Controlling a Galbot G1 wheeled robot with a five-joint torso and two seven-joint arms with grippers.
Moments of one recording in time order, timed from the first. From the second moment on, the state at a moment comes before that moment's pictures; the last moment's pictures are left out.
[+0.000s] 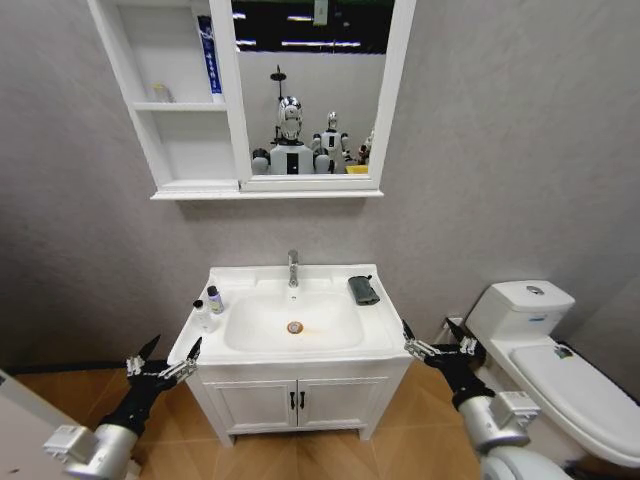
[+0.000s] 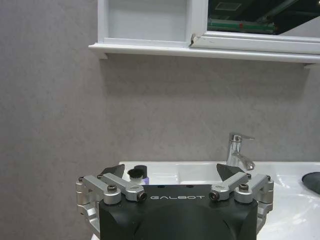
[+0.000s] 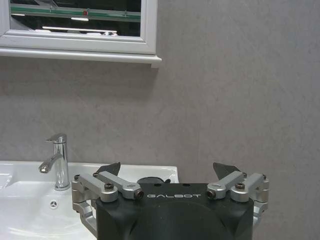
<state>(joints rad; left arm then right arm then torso) 1.81 -1.29 -0.91 -2.32 -0.49 0.13 0.13 -1.74 1.54 0.79 2.47 0.14 -0.29 -0.16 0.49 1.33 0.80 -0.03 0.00</state>
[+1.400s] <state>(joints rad) 1.31 -1.11 -0.63 -1.81 -0.42 0.19 0.04 -1.66 1.49 0.79 2.30 0.14 -0.26 -0.17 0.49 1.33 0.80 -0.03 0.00</state>
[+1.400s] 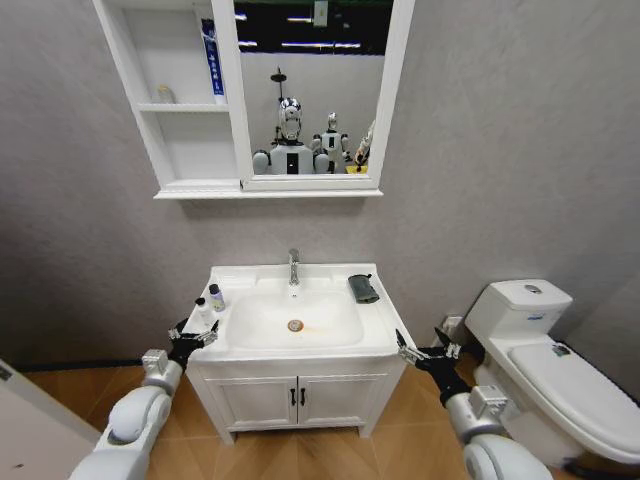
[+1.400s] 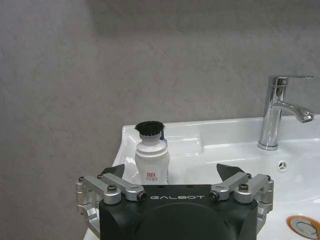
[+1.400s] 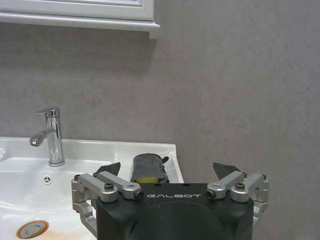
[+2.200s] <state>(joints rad) 1.16 -1.12 -0.56 -1.66 -0.43 0.23 -0.05 -1.65 1.47 0.79 2.27 0.15 -0.24 -0.16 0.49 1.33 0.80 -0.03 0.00</state>
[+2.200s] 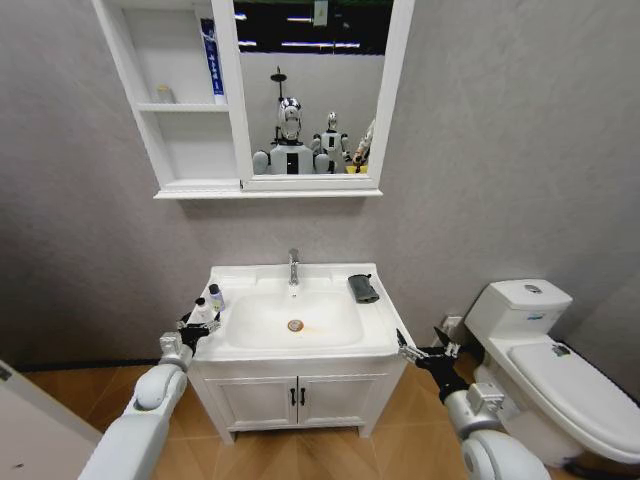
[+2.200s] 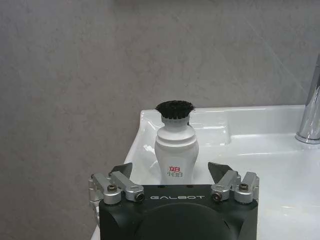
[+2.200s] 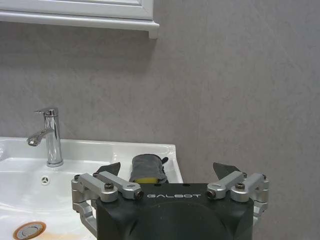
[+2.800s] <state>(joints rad) 1.18 -1.11 -0.58 -1.71 -0.45 0.23 -0.05 -1.61 1.47 0.78 2.27 0.15 -0.27 -0.16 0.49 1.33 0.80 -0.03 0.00</state>
